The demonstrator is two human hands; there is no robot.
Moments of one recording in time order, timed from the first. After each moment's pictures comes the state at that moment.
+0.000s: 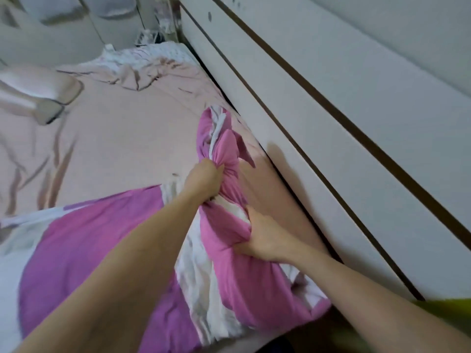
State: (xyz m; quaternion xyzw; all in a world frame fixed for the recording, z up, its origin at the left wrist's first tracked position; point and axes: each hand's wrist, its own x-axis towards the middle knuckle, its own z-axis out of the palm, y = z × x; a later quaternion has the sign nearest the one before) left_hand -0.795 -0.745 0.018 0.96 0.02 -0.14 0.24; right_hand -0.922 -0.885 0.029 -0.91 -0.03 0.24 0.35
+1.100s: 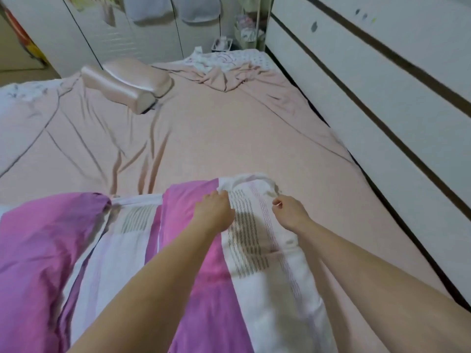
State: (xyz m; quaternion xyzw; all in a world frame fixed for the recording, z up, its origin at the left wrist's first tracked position) left_hand -0.831 -0.387 -0.029 0.98 -0.01 -0.19 0.10; right_hand -0.821 -0.583 -0.064 -0.94 0.07 0.21 0.27
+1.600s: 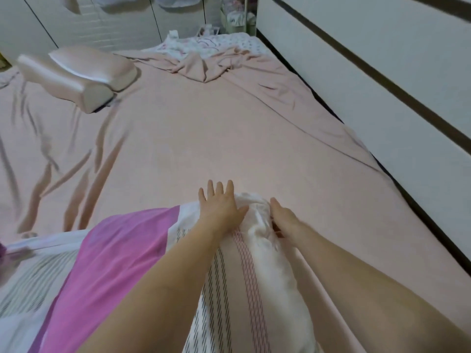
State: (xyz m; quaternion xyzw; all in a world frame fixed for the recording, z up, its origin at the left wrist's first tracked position) left_hand -0.635 -0.467 -0.214 0.98 -0.01 -0.19 0.08; right_hand -0.618 -0.643 -0.322 -0.78 0.28 0.28 0.48
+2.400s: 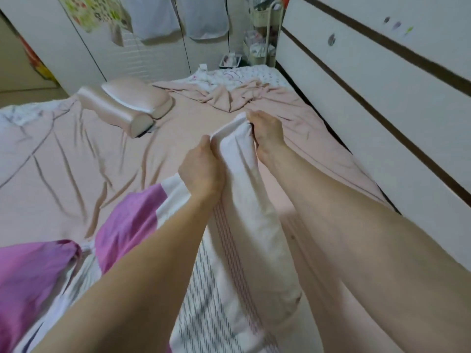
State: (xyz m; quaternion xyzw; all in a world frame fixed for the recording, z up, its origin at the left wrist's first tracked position) left_hand -0.610 -0.405 -0.016 0.93 0.18 0.20 0.23; right_hand -0.532 -0.513 -0.001 -0.64 0.07 0.00 0.76
